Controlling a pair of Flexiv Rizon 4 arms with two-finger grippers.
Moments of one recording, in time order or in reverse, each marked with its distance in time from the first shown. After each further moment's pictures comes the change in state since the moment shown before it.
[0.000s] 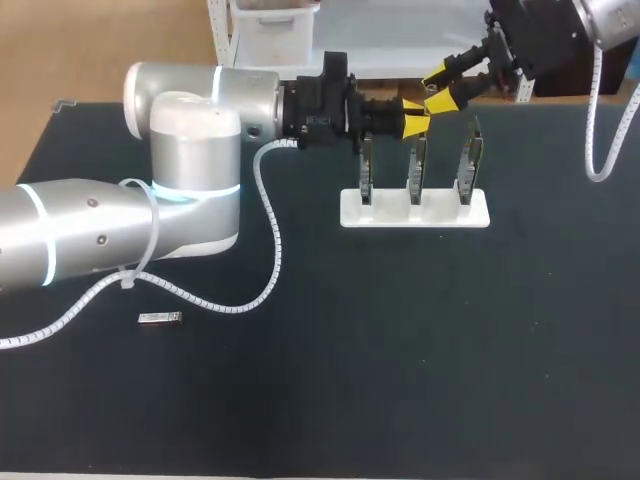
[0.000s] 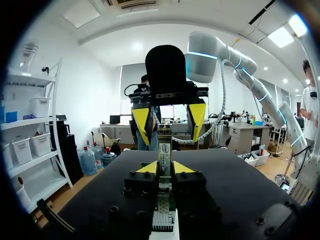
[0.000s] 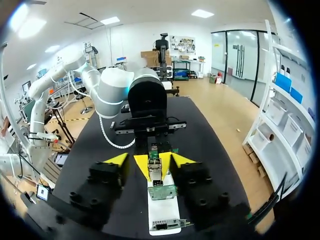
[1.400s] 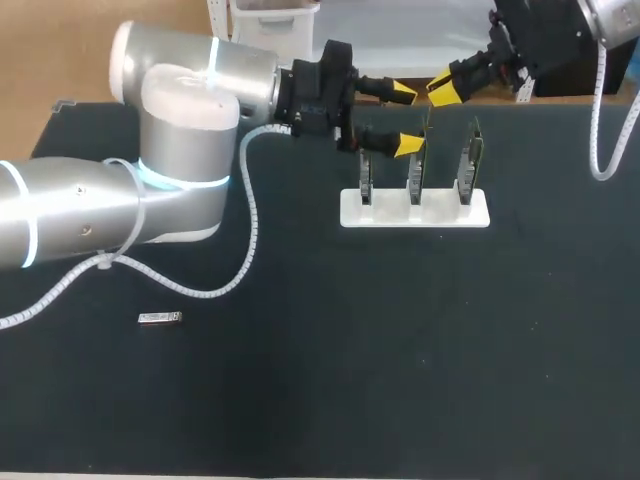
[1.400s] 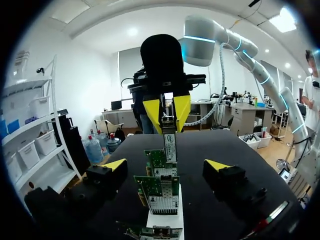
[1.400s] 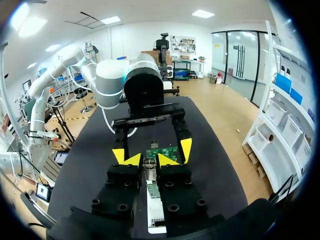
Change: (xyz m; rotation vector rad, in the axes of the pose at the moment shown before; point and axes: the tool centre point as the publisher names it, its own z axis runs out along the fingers) left arm 0.007 0.002 -0.017 -0.028 0.204 0.046; right arm 0.003 -0.001 -0.005 -0.002 0.004 -0.008
